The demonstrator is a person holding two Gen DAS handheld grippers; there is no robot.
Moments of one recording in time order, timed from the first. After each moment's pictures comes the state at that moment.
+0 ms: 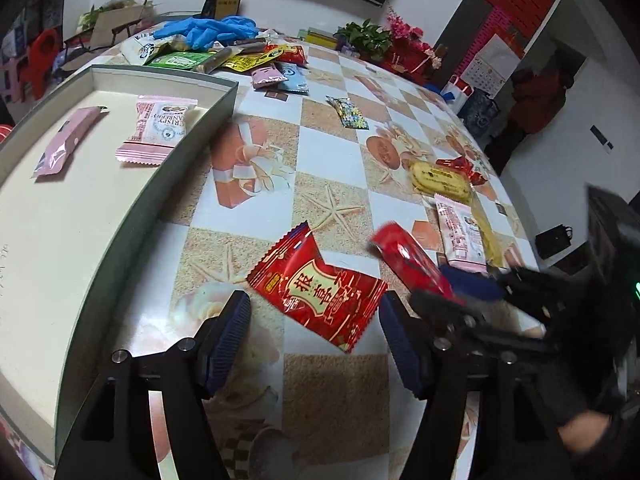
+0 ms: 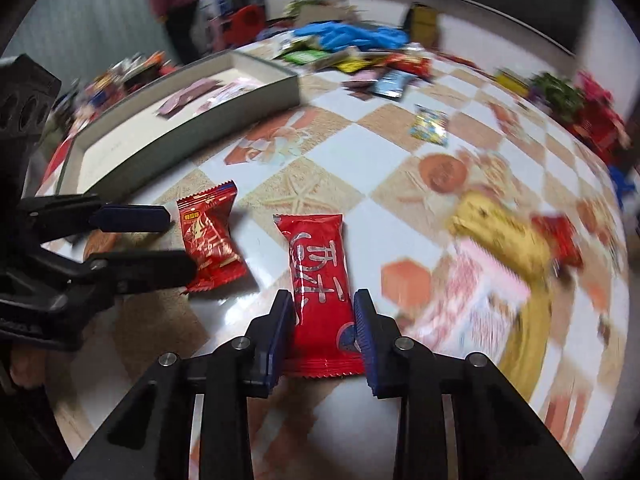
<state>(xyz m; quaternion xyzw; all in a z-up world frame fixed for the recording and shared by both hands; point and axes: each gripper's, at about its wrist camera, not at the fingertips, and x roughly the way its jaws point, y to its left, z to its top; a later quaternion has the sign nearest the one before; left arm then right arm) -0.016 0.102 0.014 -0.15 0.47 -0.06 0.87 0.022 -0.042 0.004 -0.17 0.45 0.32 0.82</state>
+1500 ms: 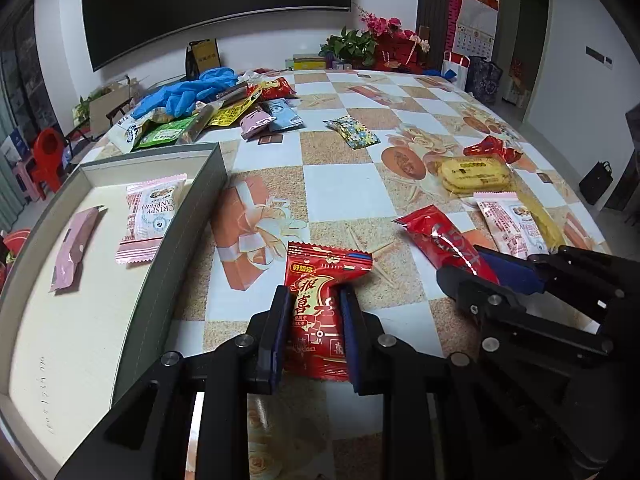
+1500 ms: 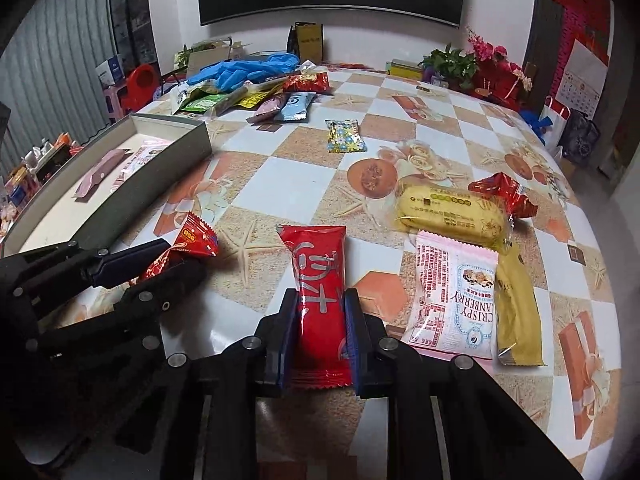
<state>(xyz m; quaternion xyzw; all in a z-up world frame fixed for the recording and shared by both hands) 0.014 0.085 0.006 0.01 0.43 -0.03 0.90 0.030 -0.017 0.007 -0.09 0.42 0.16 0.89</state>
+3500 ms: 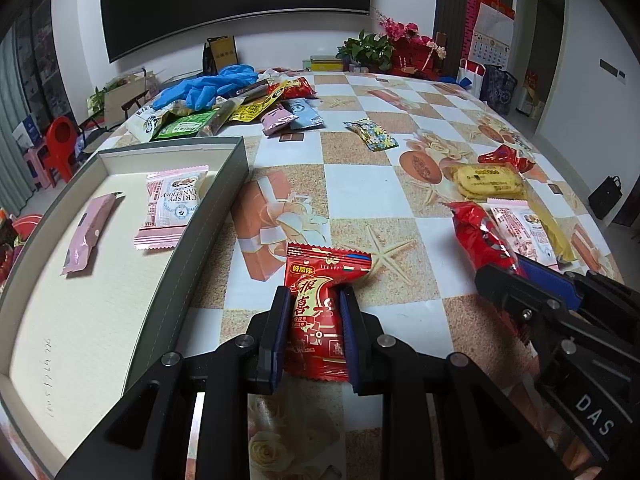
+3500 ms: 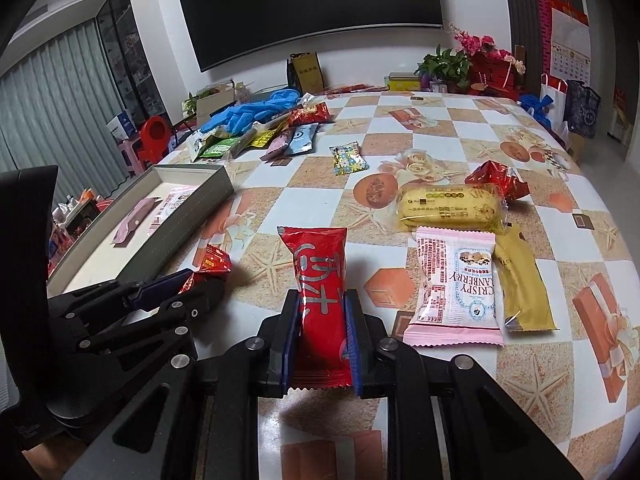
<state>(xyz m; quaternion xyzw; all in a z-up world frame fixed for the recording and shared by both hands) 0.009 0.094 0.005 -0.01 0.42 0.00 0.91 0.016 -0.041 0.020 0.02 0.39 0.20 0.90</state>
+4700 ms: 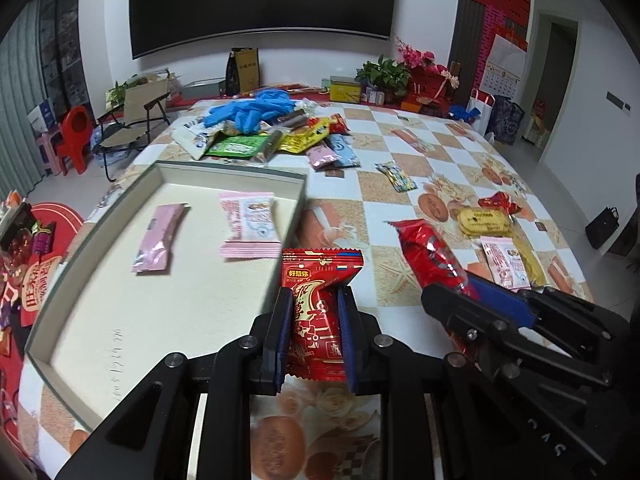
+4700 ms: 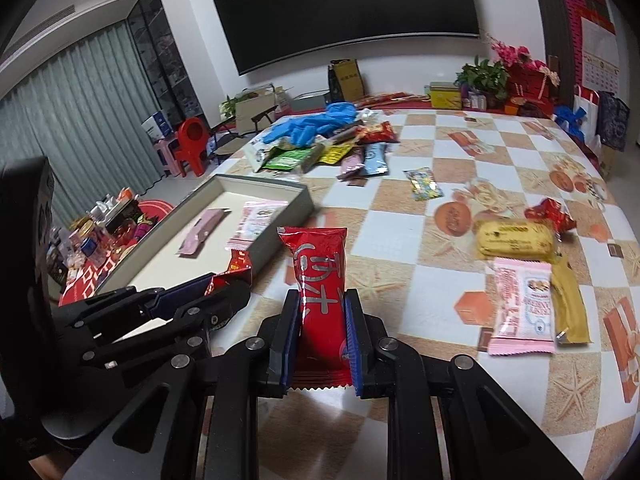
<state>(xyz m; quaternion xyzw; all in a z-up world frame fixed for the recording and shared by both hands) -0.031 0.142 0.062 -0.05 0.40 0.01 0.92 -0.004 0.012 0.057 0.02 0.38 0.26 0.89</state>
